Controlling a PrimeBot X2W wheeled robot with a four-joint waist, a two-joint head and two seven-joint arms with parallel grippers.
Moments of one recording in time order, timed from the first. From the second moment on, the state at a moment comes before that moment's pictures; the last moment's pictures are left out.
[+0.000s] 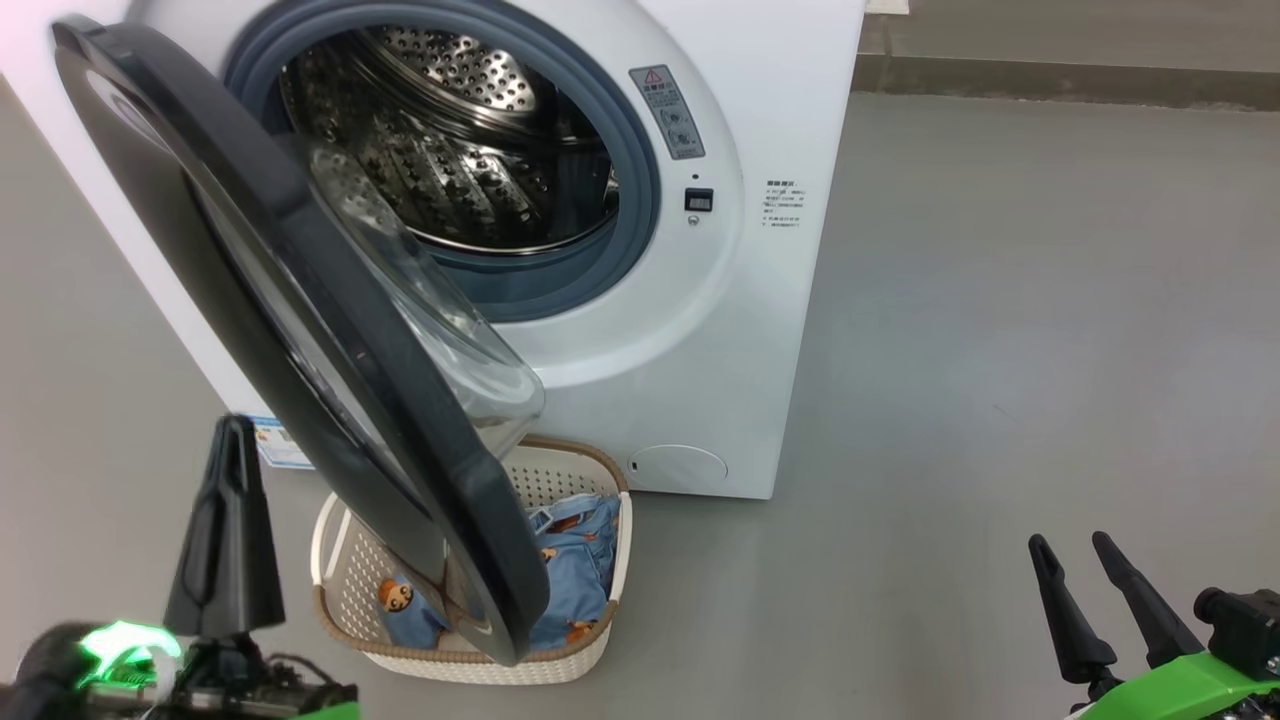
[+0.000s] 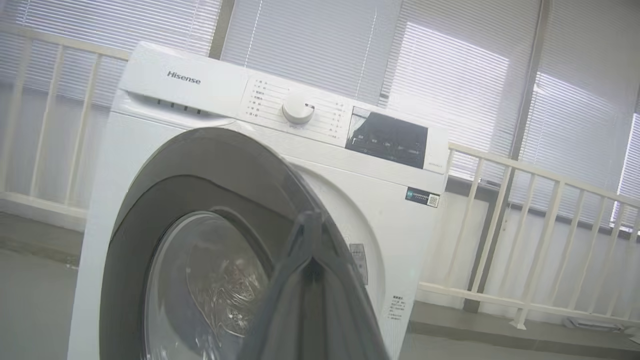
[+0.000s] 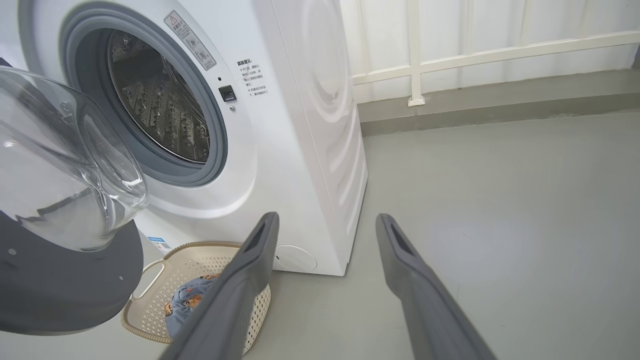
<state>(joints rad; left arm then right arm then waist) 0.05 0.05 -0.03 -0.36 -0.44 -0.13 -0.26 -0.02 -0.31 0.09 0.29 0.56 0.13 -0.25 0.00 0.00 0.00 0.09</state>
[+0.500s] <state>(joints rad) 0.04 0.05 -0.42 -0.30 -0.37 -0.13 -0.26 -0.02 -0.30 0.10 0.28 0.56 0.13 -0.25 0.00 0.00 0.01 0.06</state>
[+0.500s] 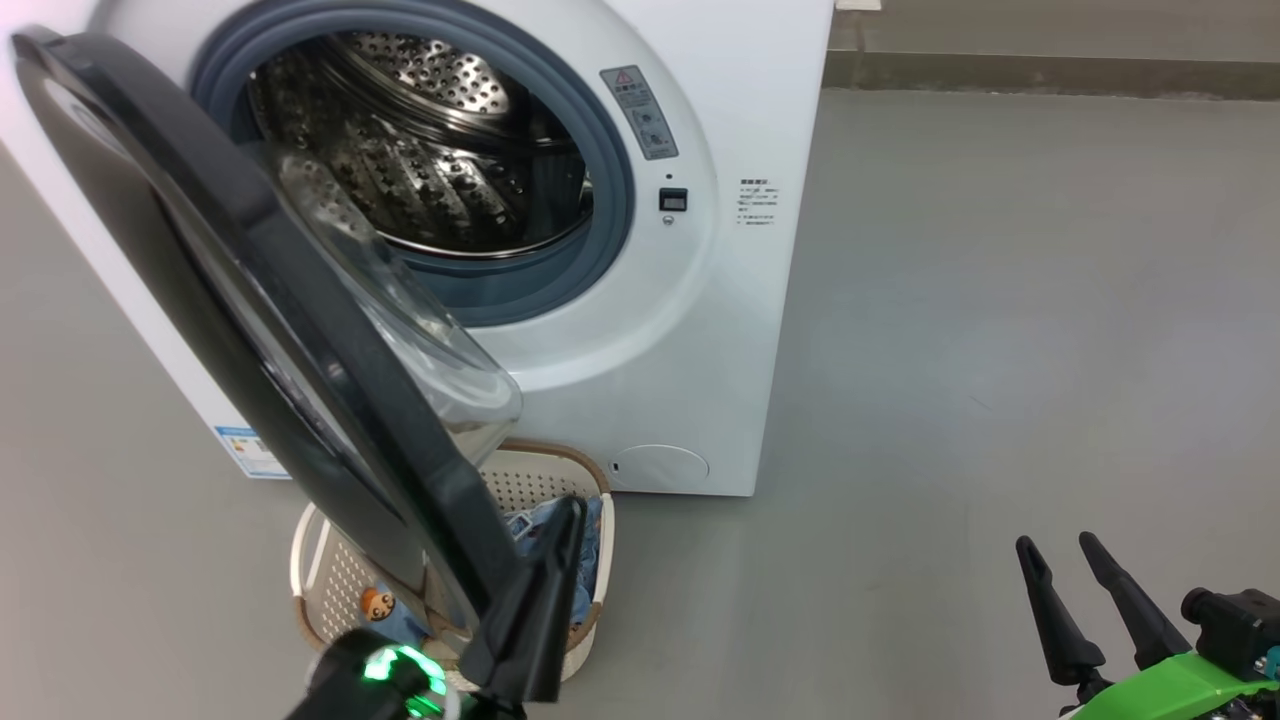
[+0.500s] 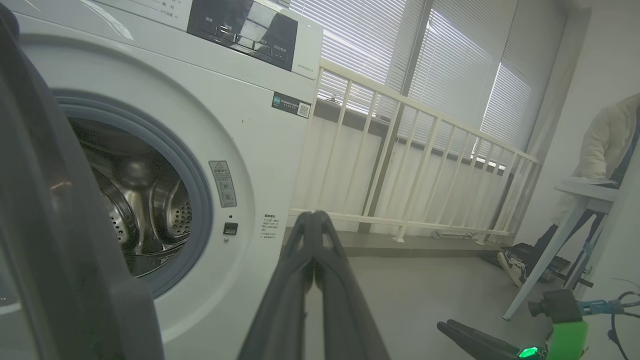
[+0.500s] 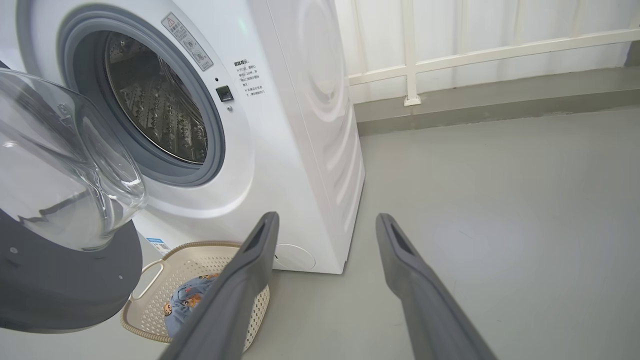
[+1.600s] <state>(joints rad) -0.09 0.04 -0.38 0.16 -0.52 -0.11 -0.26 -0.02 -0.29 0.11 0.28 0.56 0.13 -0.25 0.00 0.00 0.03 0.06</state>
